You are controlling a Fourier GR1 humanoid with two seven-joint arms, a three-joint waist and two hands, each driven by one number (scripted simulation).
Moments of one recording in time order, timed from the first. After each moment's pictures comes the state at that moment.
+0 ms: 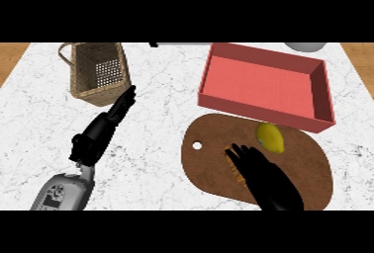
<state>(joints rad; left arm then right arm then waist) -0.20 0.18 -0.17 -1.54 -0.04 -0.09 0.09 -0.01 -0.34 0.59 -1.81 0.89 0.29 0.41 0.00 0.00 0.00</state>
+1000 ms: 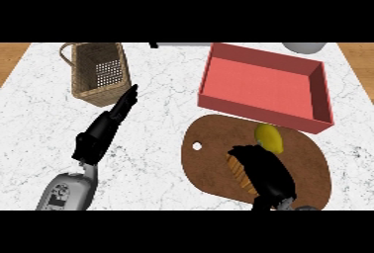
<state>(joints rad) -0.20 0.12 -0.11 -1.54 -0.11 -0.14 0.10 -0.05 -0.25 0.50 -1.64 1.06 0.30 0.28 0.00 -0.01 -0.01</state>
